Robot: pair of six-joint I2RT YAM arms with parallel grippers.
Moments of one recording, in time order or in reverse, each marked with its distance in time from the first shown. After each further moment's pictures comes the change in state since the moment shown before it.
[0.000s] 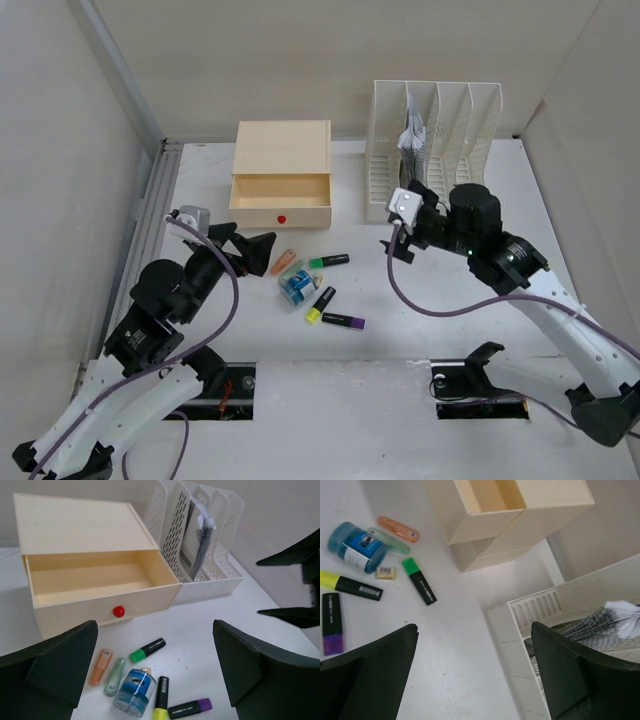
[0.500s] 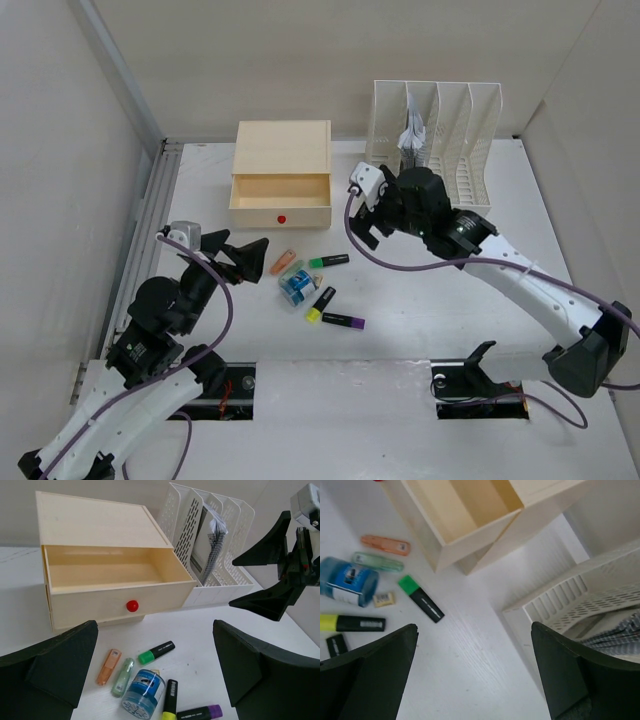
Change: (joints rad) left arm 0.000 -0.123 -0.146 0.056 -0.064 0.013; right arm 0.164 0.314 0.189 0.034 0.299 0.204
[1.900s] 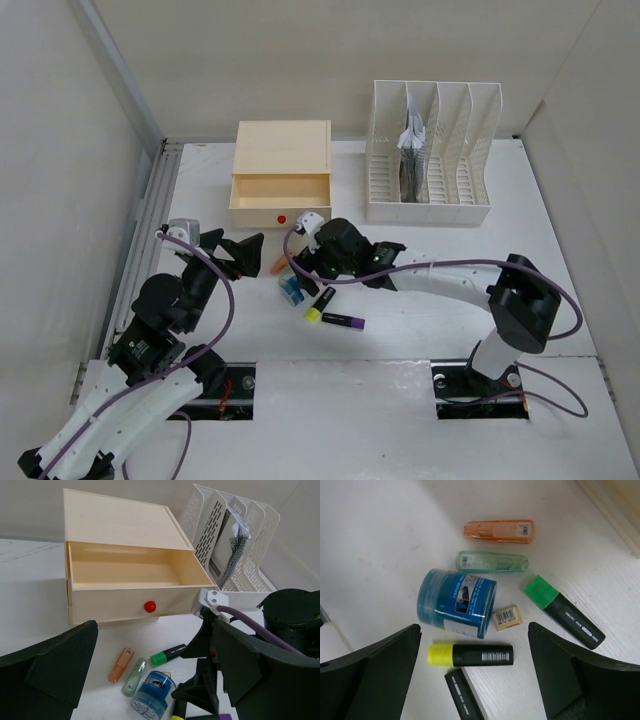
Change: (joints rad) left arm 0.002 0.018 0.000 -0.007 -0.093 0.000; right arm 0.278 0.339 -0.137 0.281 0.023 0.541
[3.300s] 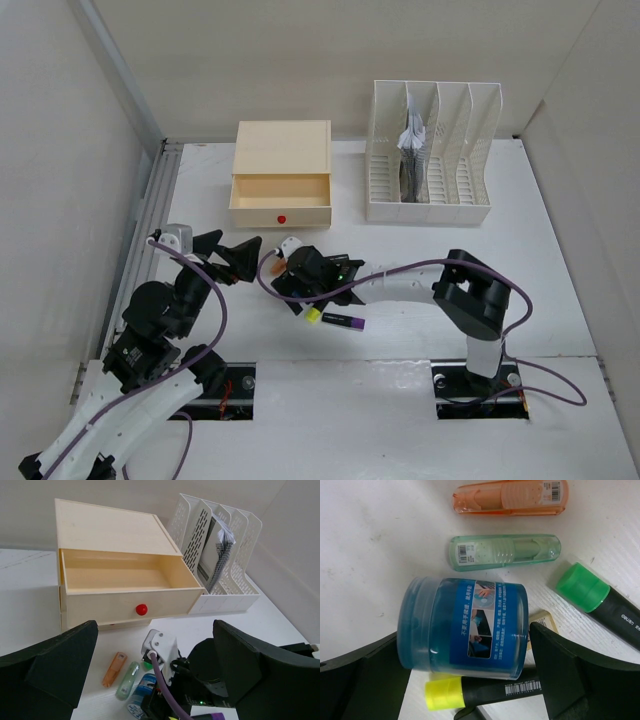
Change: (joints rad) left arm 0.000 -0.046 0.000 -0.002 0.038 0.000; right arm 0.124 0.256 0.085 0.016 0.243 0.112
